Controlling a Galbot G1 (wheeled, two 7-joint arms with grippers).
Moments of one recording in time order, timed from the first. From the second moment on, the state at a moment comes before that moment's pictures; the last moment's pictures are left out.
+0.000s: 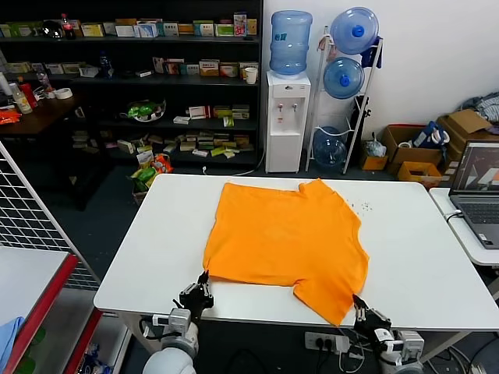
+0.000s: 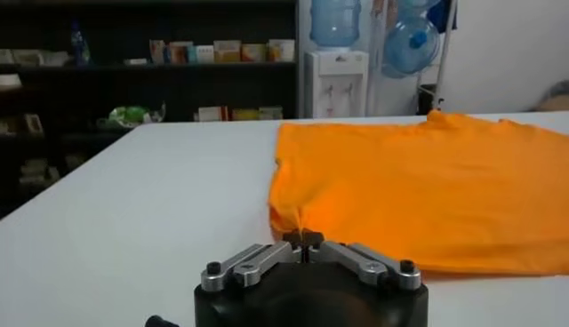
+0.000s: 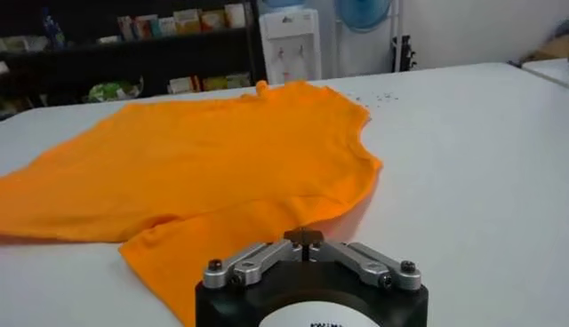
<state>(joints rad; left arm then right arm) 1.35 -1.25 -0.16 -1.82 -0.24 0.18 -0.32 -1.66 1.32 0.66 1.98 0.32 -0.31 -0.05</state>
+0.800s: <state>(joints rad) 1.39 -1.27 -0.18 -1.86 -0.13 0.10 -0.30 -1.55 1.23 0.63 1.93 0.29 -0.16 -0.01</state>
